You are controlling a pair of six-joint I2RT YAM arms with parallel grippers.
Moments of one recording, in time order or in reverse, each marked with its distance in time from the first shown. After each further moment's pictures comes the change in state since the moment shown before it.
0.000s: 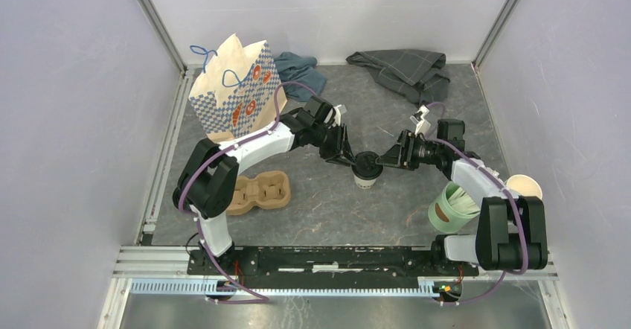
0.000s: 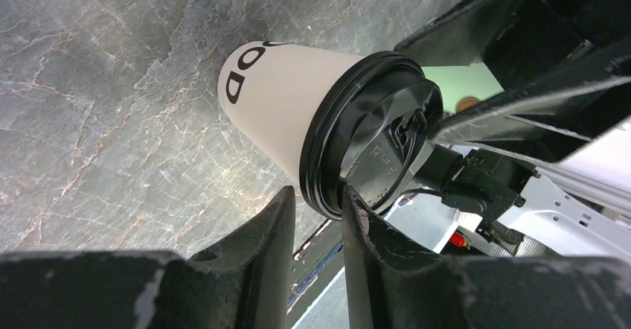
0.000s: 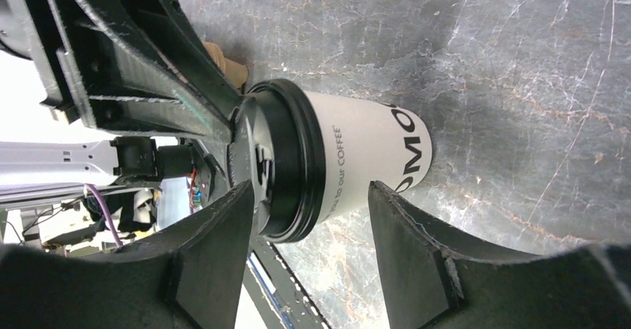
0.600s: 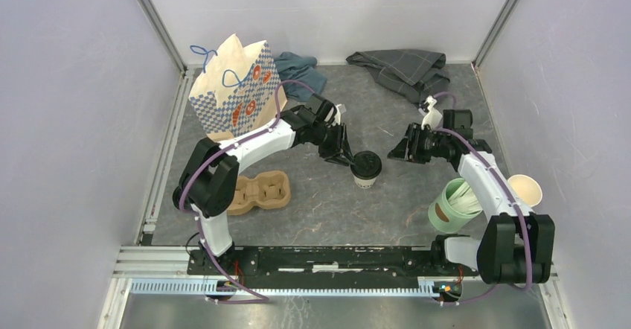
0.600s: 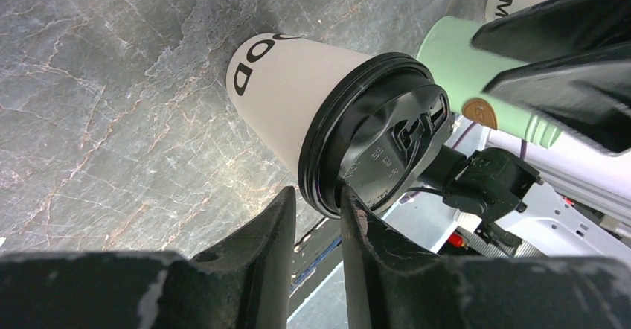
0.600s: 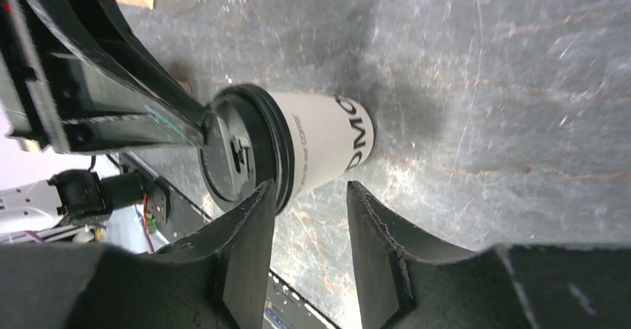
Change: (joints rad) left arm 0.001 0.009 0.045 -0.087 -0.016 0.000; right arm 0.000 -0.098 0.195 -0.344 0.246 -0.094
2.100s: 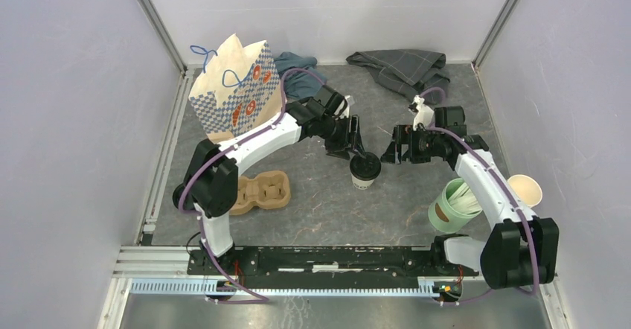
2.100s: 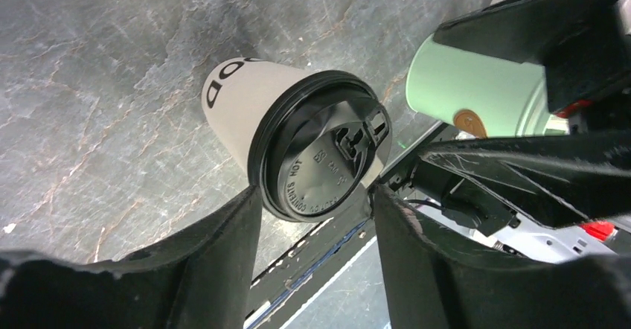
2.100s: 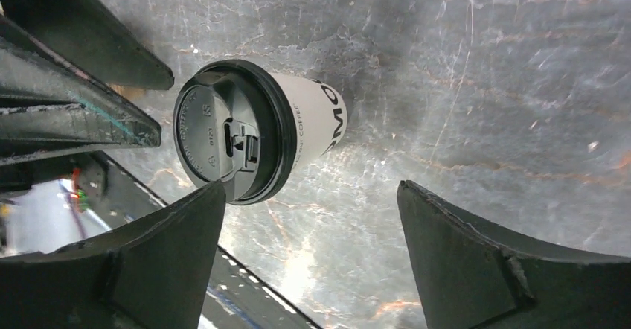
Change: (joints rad) left arm -0.050 0.021 0.176 -0.135 -0.095 0.008; right arm 0.087 -0.010 0.030 -0.102 0.096 -0.127
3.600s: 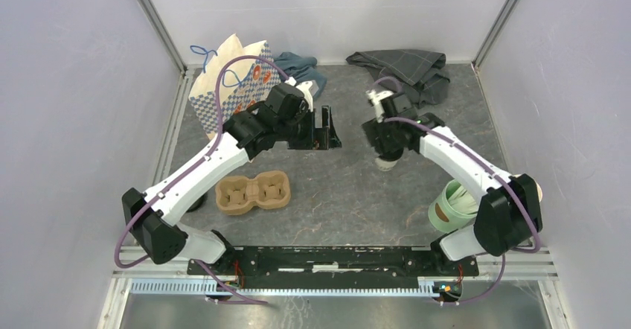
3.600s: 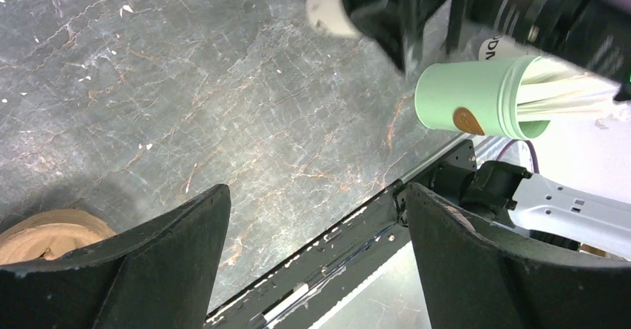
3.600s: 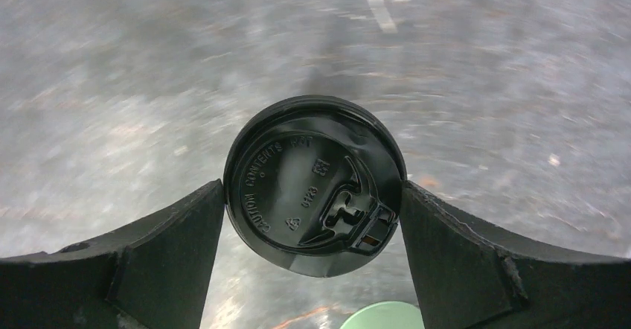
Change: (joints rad) left arm 0.012 -0.471 -0.149 -0.115 -0.261 0.075; right arm 0.427 0.237 0.277 -0.105 0.729 -0.158
